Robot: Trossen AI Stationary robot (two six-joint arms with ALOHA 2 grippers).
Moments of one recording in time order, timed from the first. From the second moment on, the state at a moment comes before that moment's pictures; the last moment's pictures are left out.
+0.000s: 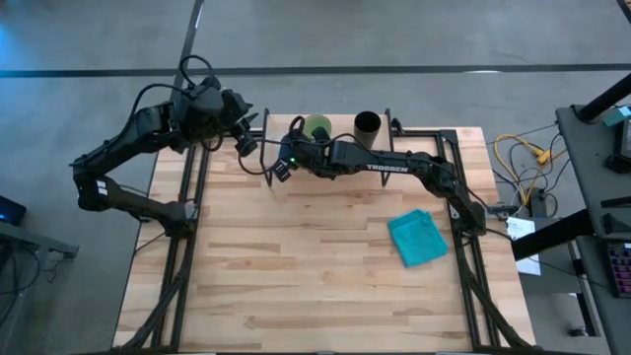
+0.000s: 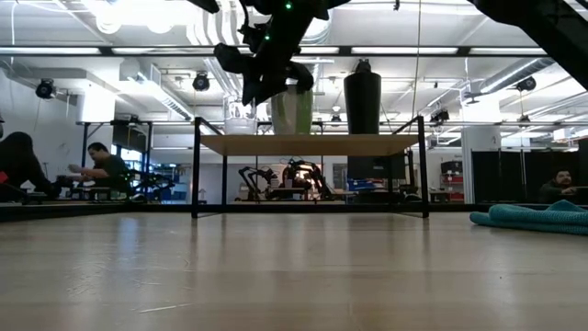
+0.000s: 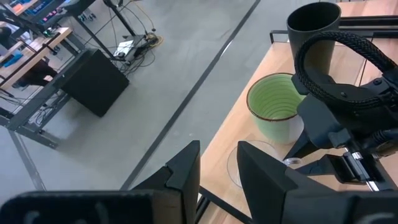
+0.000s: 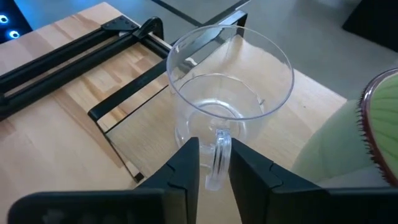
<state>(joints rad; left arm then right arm) 0.33 1.20 1.65 -0.94 -0.48 0.19 -0.15 2.20 2.12 -0.68 0.55 0.41</state>
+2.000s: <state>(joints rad) 0.33 1.21 1.65 -0.92 -0.36 0.19 -0.05 1.97 2.35 -1.21 0.54 0.31</state>
